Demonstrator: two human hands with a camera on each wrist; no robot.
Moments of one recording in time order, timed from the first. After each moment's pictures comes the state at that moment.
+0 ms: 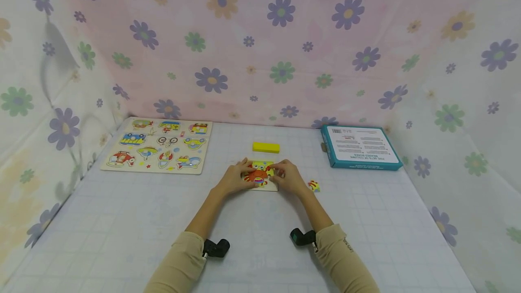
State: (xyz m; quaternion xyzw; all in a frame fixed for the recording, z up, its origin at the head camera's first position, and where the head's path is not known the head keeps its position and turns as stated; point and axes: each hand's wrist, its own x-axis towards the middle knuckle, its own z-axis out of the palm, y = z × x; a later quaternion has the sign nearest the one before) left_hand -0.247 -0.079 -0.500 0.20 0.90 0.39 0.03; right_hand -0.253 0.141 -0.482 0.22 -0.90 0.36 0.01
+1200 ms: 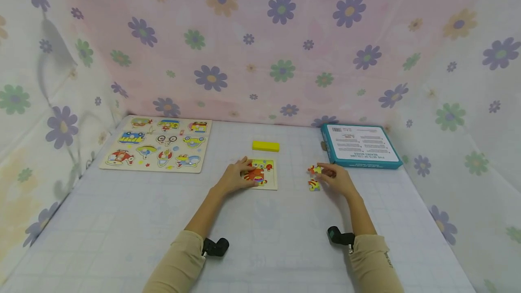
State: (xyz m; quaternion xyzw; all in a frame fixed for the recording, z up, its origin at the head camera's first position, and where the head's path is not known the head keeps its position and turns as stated) left_hand -0.245 -0.079 -0.499 0.19 0.89 0.41 0.05; right_hand -0.244 0.273 -0.477 0.09 -0.93 0.37 -0.02
